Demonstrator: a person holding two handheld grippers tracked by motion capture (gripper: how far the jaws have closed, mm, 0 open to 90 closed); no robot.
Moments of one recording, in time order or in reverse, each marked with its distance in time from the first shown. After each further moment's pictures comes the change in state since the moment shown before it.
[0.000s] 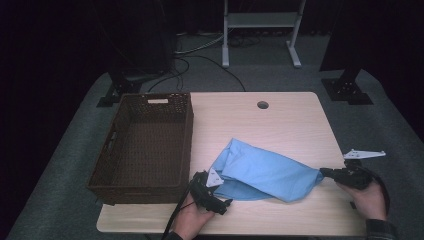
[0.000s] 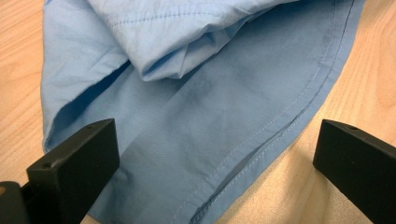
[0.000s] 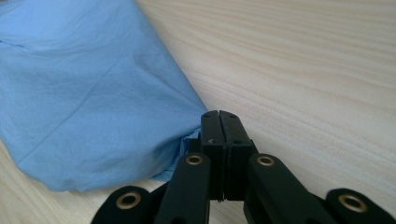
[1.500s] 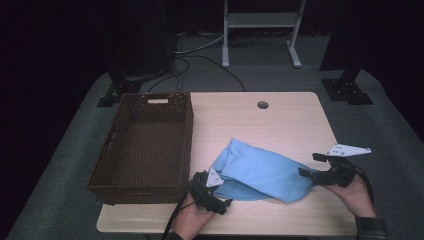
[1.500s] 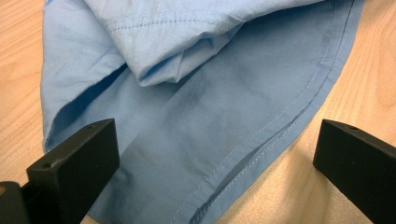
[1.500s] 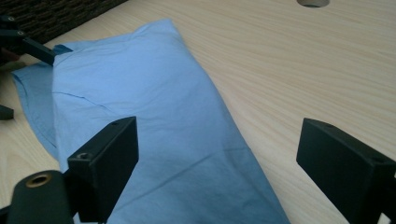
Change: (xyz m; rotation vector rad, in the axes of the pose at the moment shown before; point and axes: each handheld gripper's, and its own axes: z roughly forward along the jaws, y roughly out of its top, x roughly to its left) left arm 0.000 0.000 0.000 0.000 0.000 0.000; right arm 0.059 0.036 0.007 -0.146 0.041 -0.177
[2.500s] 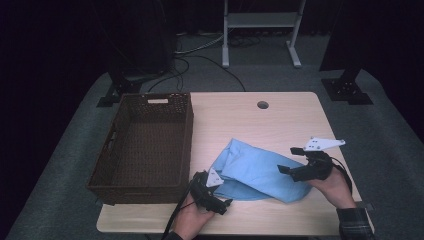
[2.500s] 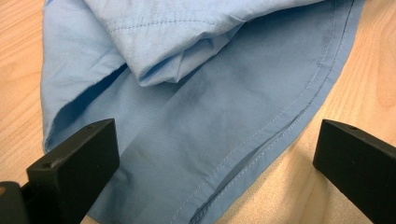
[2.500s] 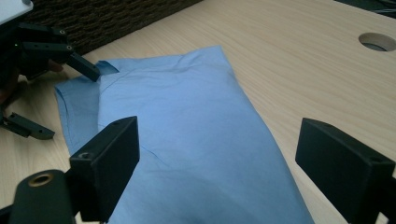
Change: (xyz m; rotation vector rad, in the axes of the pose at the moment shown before) left arm 0.000 0.000 0.000 -0.002 -0.001 -0.003; right arm 0.038 0.039 0.032 0.000 0.090 -0.117
